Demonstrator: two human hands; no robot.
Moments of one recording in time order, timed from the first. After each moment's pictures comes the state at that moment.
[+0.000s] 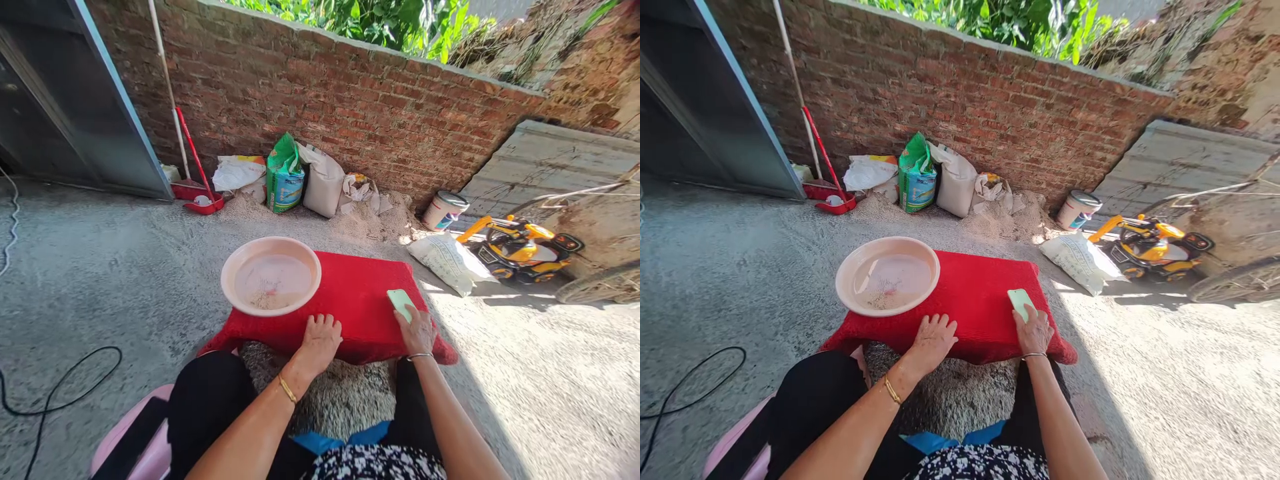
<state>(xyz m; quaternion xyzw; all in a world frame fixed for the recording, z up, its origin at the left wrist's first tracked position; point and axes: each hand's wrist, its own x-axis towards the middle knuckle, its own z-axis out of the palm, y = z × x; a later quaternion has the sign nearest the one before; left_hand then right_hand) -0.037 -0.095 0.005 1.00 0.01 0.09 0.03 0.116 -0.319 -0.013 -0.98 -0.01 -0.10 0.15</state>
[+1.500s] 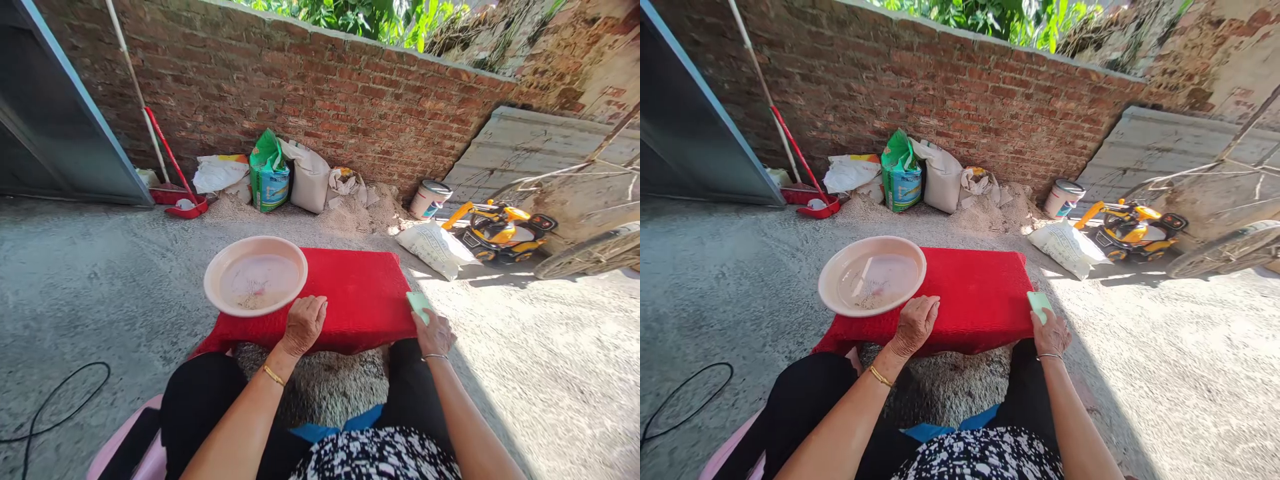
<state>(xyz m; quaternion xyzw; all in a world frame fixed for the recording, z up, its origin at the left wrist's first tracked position) -0.023 -0.071 0.026 0.91 -0.02 0.38 0.16 0.113 -0.390 -0.018 -0.98 0.10 -0.11 0.11</state>
